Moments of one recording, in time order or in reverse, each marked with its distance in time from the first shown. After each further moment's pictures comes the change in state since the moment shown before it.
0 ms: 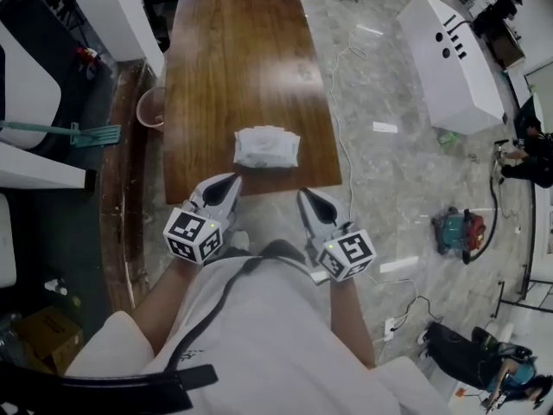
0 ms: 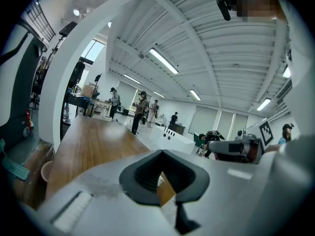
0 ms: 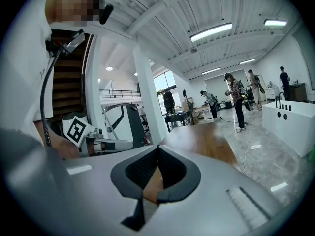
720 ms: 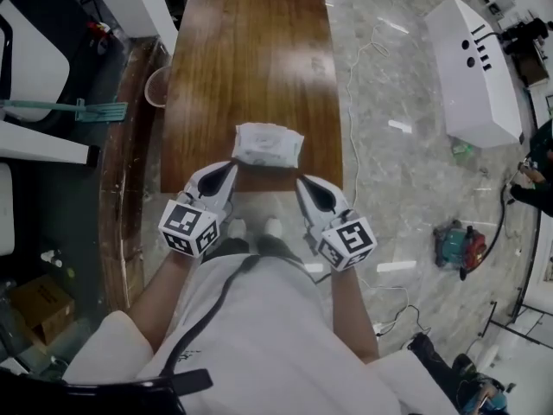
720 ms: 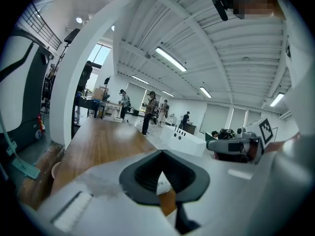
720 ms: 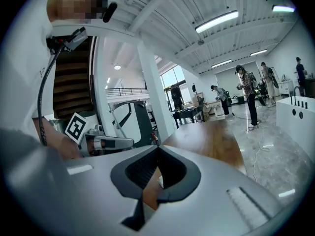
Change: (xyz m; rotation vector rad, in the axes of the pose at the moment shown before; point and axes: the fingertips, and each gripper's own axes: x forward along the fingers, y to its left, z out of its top) left arm 0.033 0.016 0.008 -0.005 0.005 0.138; right arm 0.036 -0.043 0.005 -0.020 0.062 0.140
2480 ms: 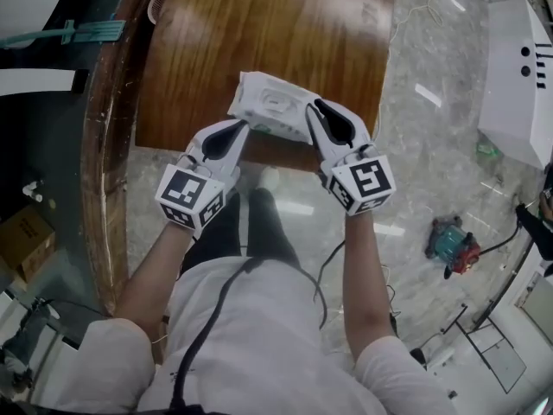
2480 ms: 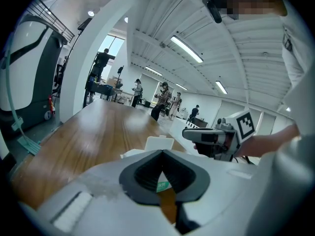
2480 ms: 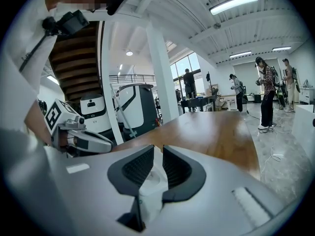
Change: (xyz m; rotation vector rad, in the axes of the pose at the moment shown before) left arm 0.084 0.048 -0.092 -0.113 0.074 0.115; right arm 0.128 -0.110 -0.070 -0.131 0.143 0.128
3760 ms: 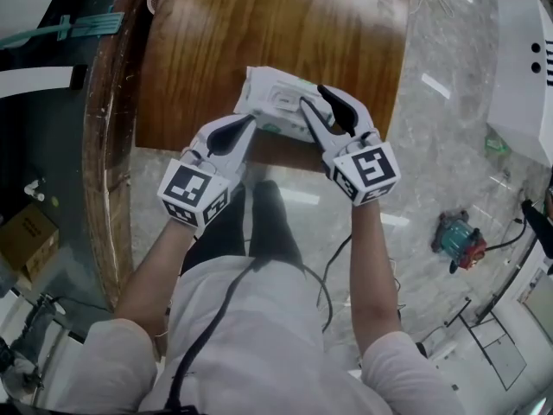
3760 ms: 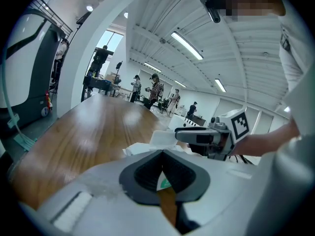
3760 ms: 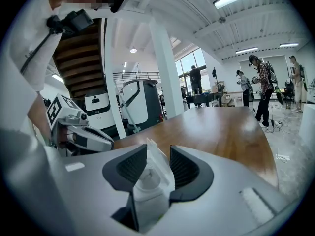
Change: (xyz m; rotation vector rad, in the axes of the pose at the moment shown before) left arm 0.015 0.019 -0.020 -0.004 0.040 -0.027; right arm 0.040 0.000 -0.027 -0.022 0.040 0.063
